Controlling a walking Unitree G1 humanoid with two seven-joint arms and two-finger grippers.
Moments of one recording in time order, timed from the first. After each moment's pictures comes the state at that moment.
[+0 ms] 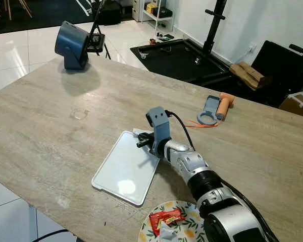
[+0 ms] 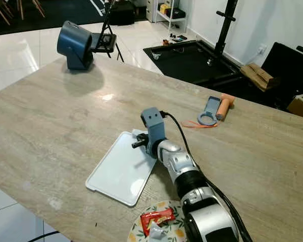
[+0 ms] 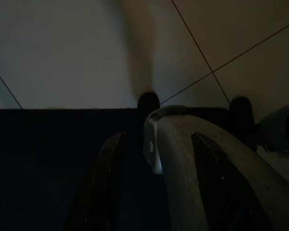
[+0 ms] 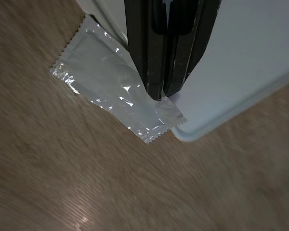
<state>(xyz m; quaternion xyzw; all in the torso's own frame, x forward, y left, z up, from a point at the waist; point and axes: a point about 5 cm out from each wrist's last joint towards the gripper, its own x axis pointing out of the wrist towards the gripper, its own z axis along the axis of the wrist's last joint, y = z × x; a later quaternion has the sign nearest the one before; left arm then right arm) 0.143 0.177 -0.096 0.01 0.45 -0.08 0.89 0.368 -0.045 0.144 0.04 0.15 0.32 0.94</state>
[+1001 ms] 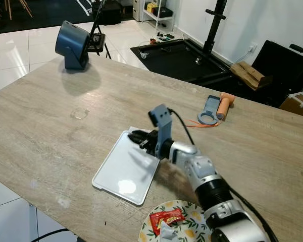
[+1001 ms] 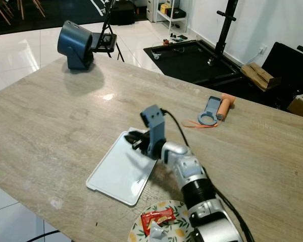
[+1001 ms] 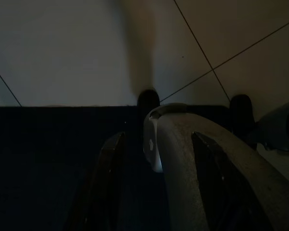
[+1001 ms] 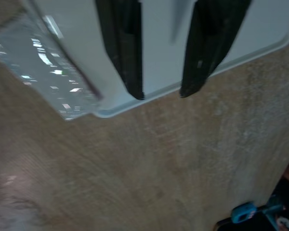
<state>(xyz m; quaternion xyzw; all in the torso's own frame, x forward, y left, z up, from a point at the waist) 0.146 0.176 -0.096 0.01 0.46 -0.08 0.89 0.343 -0.037 0.155 0.05 0.09 0.44 0.89</state>
